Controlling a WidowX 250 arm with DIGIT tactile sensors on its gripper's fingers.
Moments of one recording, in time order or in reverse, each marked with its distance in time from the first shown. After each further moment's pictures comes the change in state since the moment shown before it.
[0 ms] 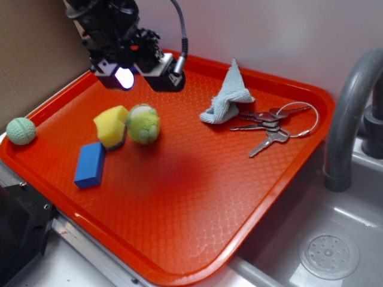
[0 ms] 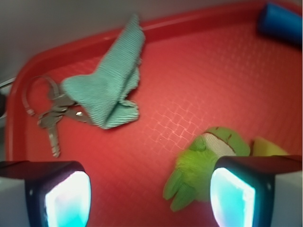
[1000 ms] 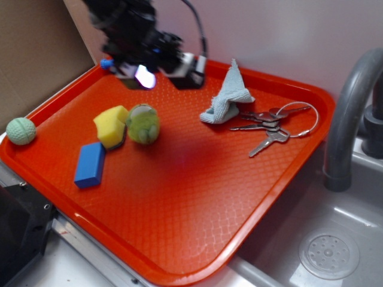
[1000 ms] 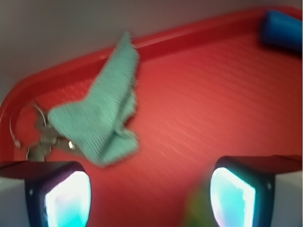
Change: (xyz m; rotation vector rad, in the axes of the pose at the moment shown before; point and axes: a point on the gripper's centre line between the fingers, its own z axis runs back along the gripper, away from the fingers) arm 0.013 -0.026 -0.030 -0.023 -0.115 -0.054
